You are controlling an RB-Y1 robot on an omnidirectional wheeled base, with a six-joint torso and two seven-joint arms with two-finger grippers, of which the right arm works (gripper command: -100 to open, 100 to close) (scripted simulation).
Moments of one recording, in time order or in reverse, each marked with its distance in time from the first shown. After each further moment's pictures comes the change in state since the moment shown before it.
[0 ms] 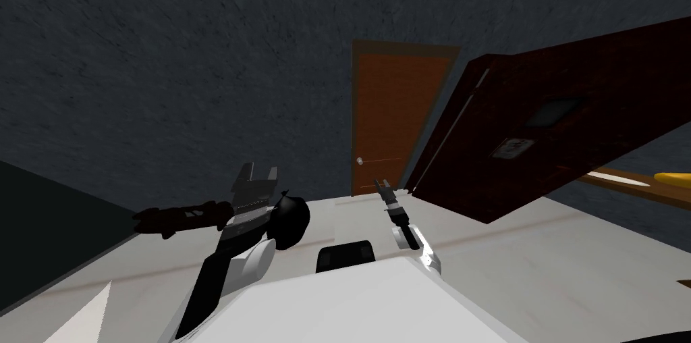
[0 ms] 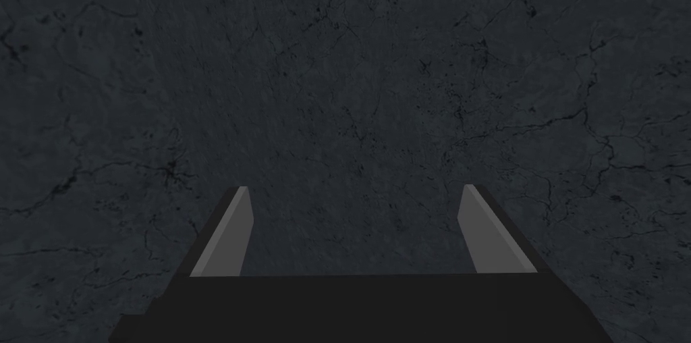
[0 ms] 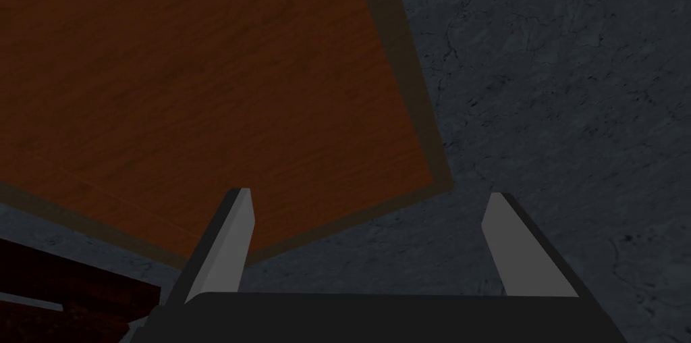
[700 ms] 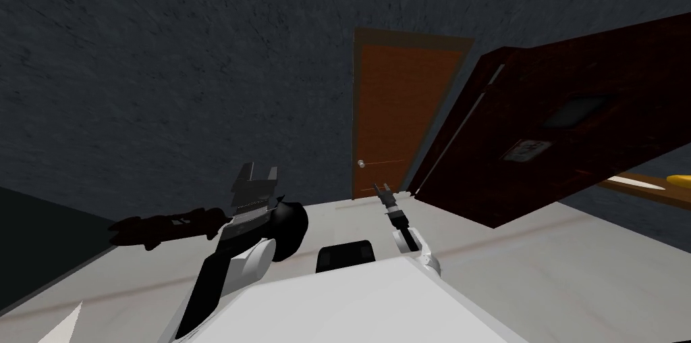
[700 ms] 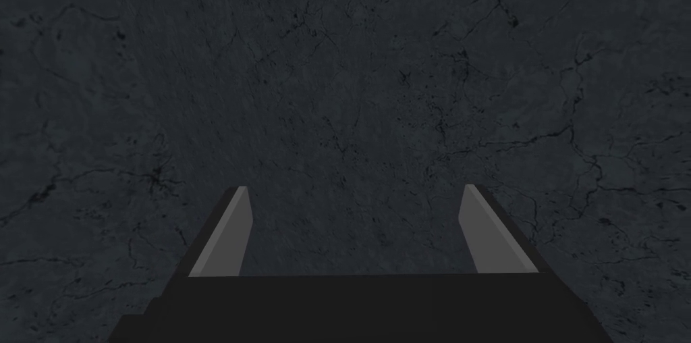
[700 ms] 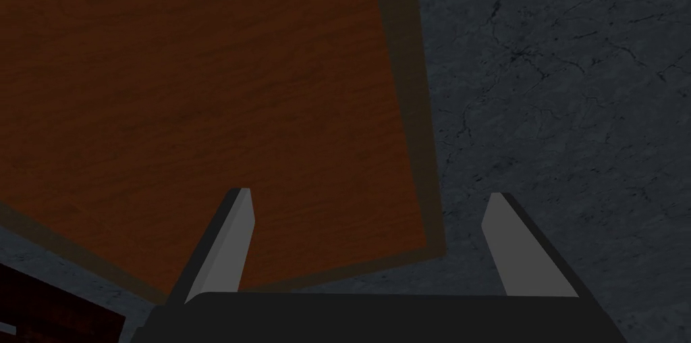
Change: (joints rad) arm -0.041 -0.002 -0.036 0.155 0.045 -0.027 0.125
